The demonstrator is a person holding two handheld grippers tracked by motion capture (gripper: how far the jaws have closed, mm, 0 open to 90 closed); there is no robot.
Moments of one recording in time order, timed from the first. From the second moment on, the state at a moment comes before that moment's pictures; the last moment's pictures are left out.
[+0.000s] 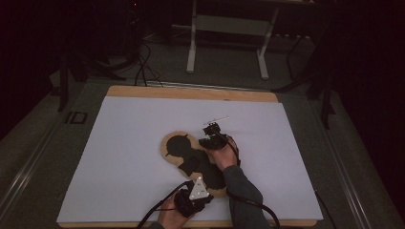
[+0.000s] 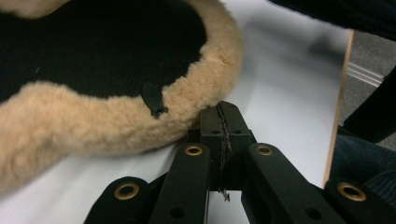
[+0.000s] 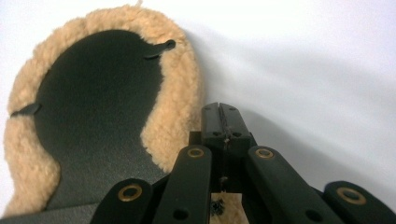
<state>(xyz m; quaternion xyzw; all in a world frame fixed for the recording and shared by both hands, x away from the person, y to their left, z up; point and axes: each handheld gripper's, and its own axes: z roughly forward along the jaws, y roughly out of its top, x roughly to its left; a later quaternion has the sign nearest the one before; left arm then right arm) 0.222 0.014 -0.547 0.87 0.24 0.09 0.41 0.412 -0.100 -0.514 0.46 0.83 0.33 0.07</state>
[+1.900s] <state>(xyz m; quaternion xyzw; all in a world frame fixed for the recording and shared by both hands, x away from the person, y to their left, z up) 0.276 -0.049 -0.544 0.86 0.29 0.10 0.41 0.320 -0.238 -0.501 0.44 0.83 0.33 0.13</state>
